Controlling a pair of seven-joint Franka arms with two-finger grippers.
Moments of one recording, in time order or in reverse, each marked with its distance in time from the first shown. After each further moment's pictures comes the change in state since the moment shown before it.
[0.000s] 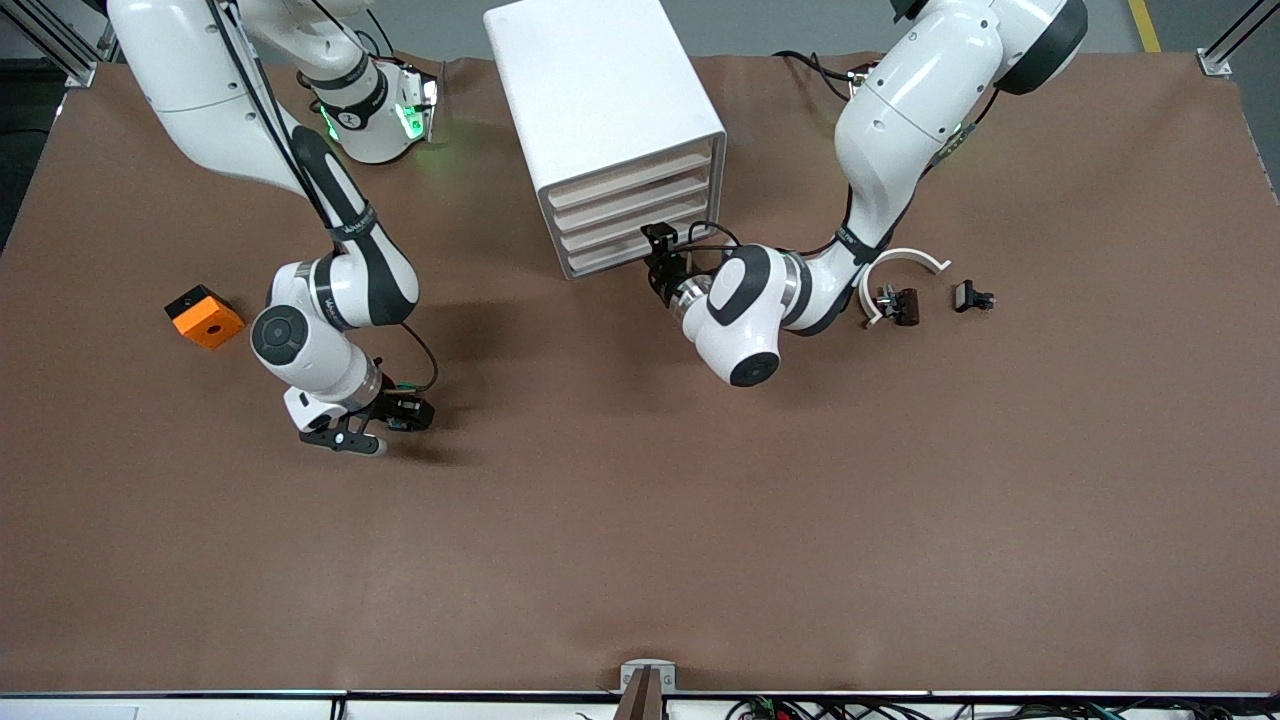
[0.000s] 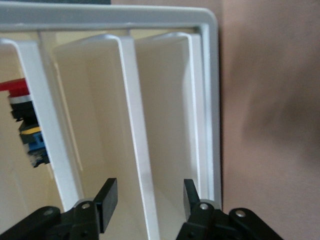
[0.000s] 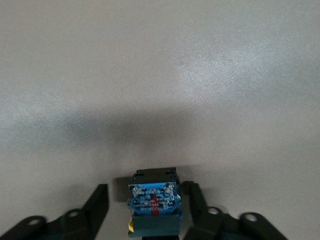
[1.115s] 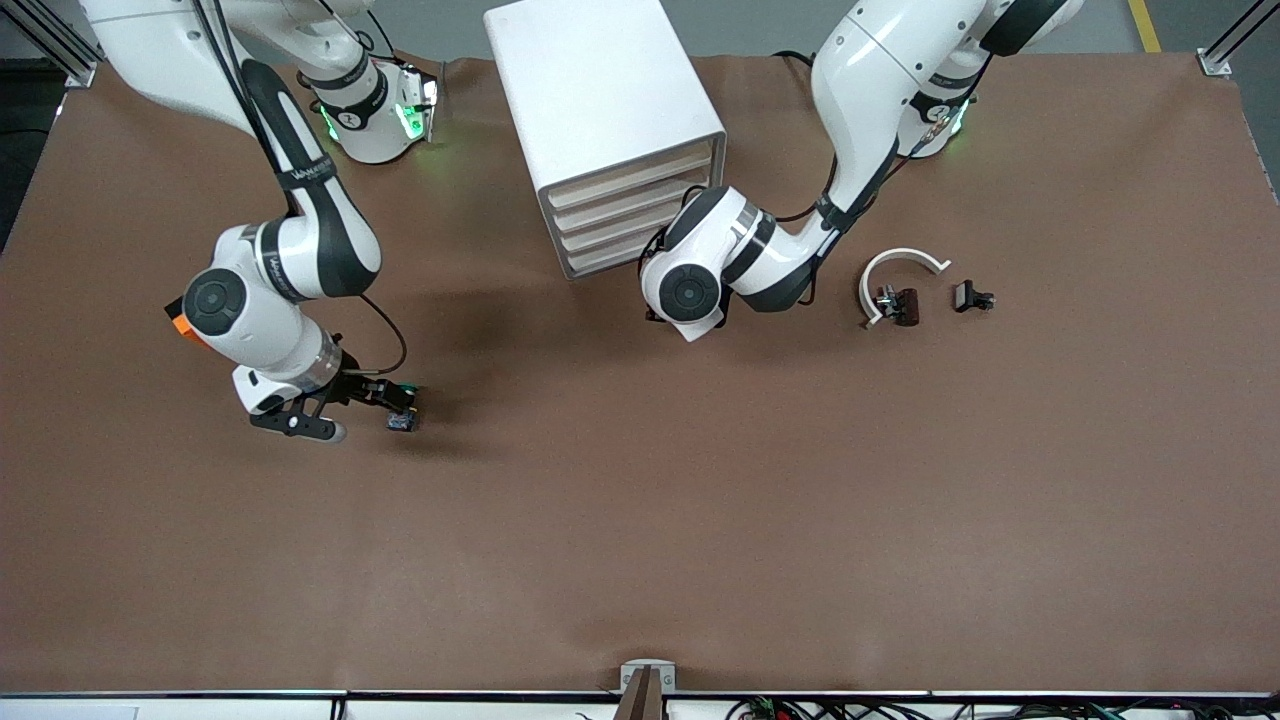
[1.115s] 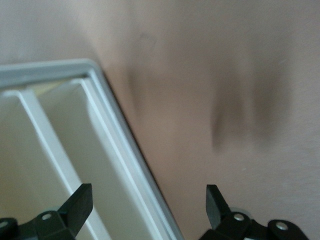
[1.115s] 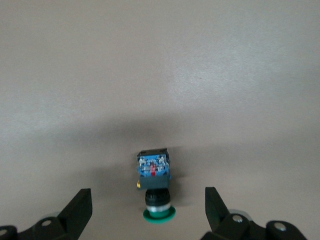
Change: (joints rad) left arm -0.107 -0.097 -0.012 -0.007 0.414 0.231 0.098; right arm -0.027 -0.157 0.002 -0.024 0.005 -0.118 -0.001
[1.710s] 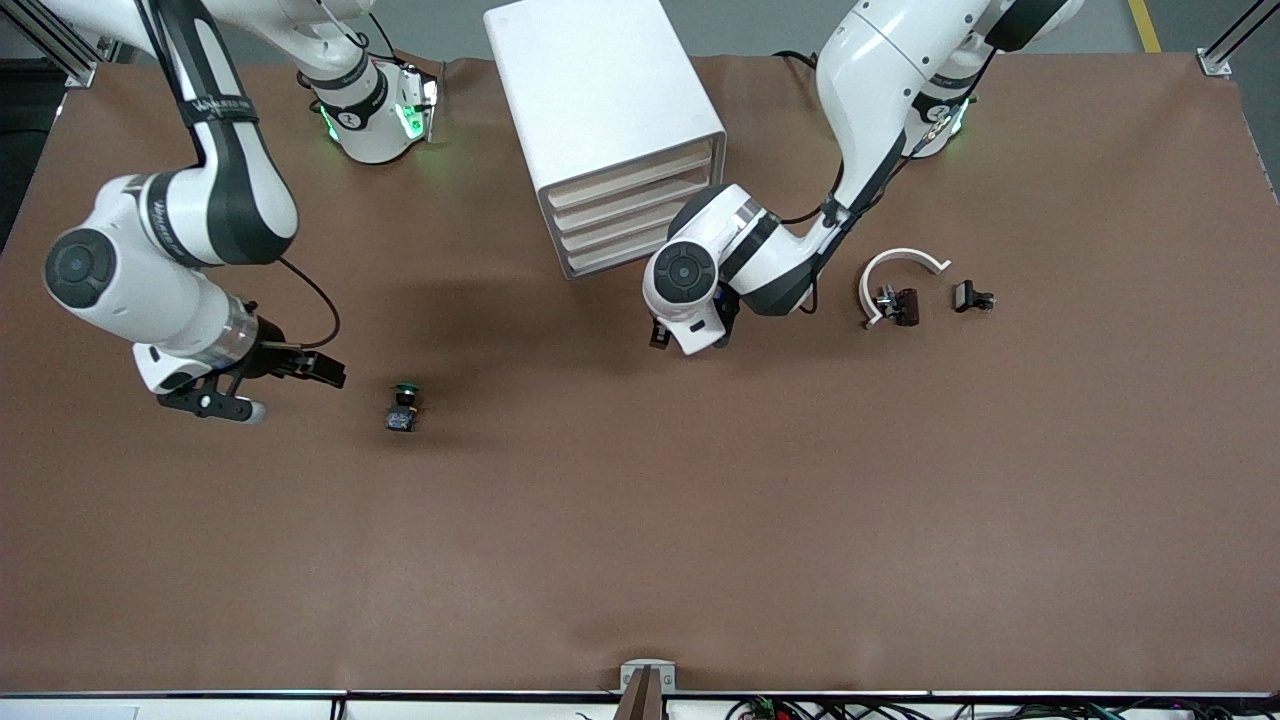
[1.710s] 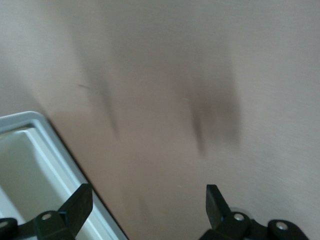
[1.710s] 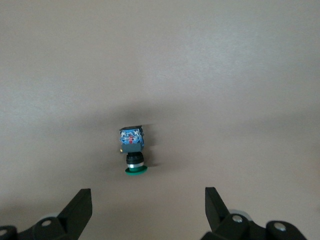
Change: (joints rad) left arm 0.002 -0.025 0.000 -0.002 0.282 0.065 0.006; right arm -0.081 -0.165 -0.001 0.069 -0.001 -0.315 -0.068
